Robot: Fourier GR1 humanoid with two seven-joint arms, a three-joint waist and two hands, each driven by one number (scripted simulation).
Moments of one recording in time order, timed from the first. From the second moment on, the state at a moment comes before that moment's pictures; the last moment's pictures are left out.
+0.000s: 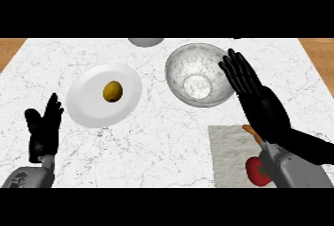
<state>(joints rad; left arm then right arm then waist) -0.10 0.34 -0.07 -1.33 0.15 0.41 0.14 -0.33 -0.26 0.26 -1.66 -0.28 0.02 -0.22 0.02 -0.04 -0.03</state>
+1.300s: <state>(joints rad) -0.17 0.33 -0.02 -1.56 0.41 0.05 0.00 -0.51 -0.86 0.32 -1.26 0.25 0.30 0.11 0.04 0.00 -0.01</state>
